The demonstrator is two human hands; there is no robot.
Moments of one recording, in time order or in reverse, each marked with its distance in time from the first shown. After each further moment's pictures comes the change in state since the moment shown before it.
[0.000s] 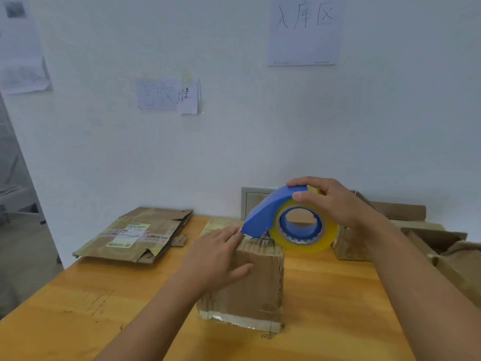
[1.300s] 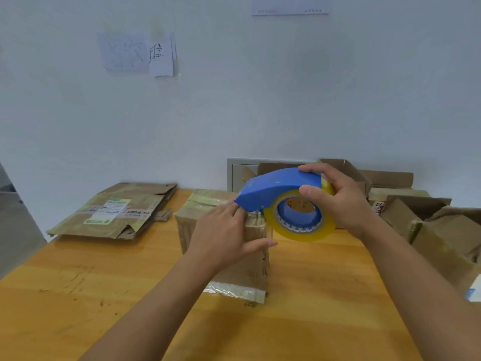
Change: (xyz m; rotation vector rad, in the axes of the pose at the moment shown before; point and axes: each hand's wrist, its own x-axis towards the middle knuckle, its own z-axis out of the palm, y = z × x) left_hand 0.021 0.054 0.014 -0.049 0.167 -0.024; right_hand -0.055 0.036 0.007 0.126 0.198 0.000
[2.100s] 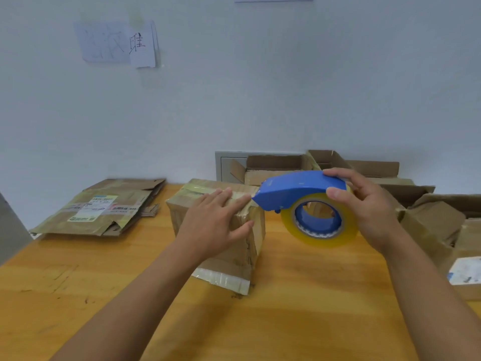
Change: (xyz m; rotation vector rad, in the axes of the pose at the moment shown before) left_hand 0.009 0.000 0.008 -0.008 -0.128 0.031; right_hand -0.044 0.024 -0.043 0.051 0.154 0.105
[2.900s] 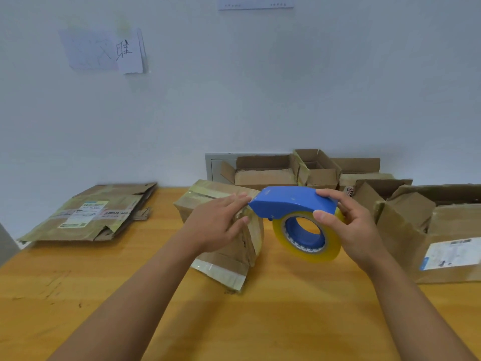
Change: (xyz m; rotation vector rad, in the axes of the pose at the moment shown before) left_hand 0.017 -0.001 0.023 -0.182 -0.060 0.172; right_hand -0.044 0.019 0.005 -0.019 0.075 0.026
